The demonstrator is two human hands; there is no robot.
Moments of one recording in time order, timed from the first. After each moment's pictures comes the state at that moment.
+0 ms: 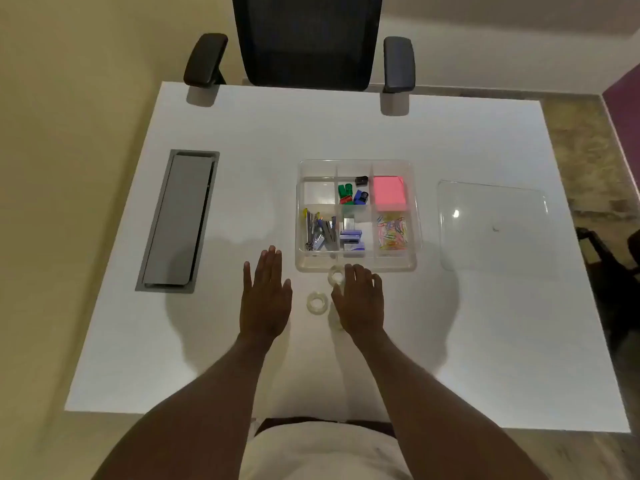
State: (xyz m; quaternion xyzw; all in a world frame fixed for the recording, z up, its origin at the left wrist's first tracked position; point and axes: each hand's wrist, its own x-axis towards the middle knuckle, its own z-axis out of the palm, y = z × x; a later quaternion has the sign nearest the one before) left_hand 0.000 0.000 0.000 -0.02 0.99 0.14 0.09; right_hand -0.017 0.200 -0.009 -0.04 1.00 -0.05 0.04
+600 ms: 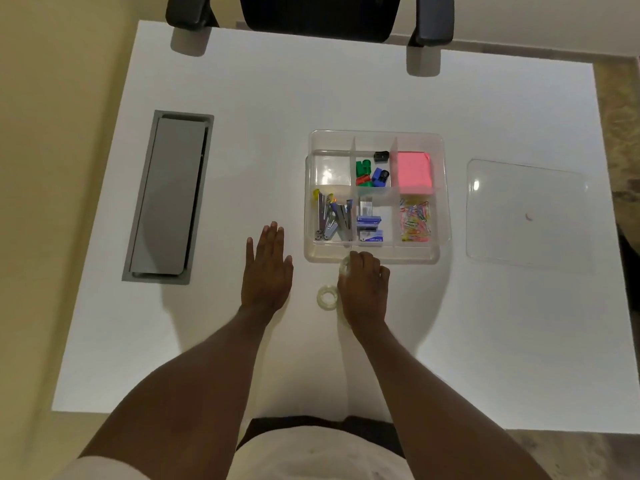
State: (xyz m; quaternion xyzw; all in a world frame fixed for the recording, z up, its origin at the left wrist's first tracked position) left_hand -0.046 -0.034 -0.075 -0.02 0.98 0.14 0.11; right_hand -0.039 0.172 -0.055 0.00 1.00 -0.07 0.05
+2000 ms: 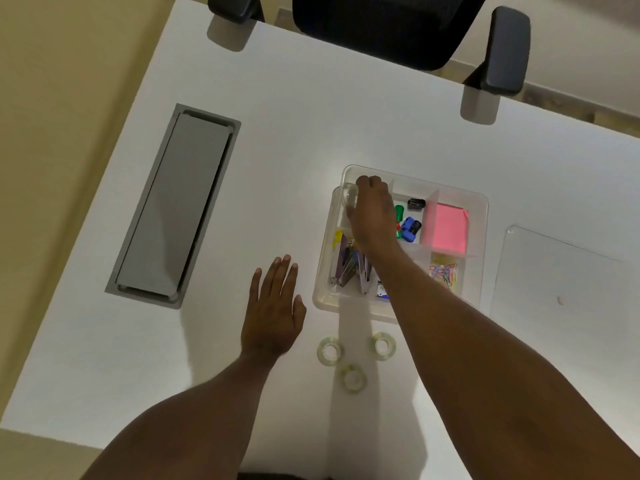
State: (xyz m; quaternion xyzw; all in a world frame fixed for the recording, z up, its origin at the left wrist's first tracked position) left_hand -0.048 -0.026 -0.134 -0.06 0.99 0.13 0.02; right_hand -0.287 0.112 -0.036 -0.08 0.99 -0.12 0.06
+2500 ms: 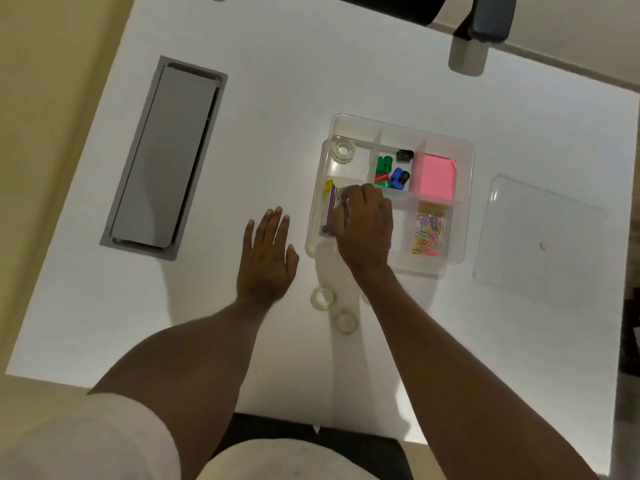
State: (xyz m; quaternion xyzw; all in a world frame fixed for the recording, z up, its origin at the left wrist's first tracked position) left_hand -0.049 -0.025 -0.116 -0.05 0.99 0.16 0.00; right_hand -0.155 0.140 -0.014 -0.10 0.97 -0.20 -0.09
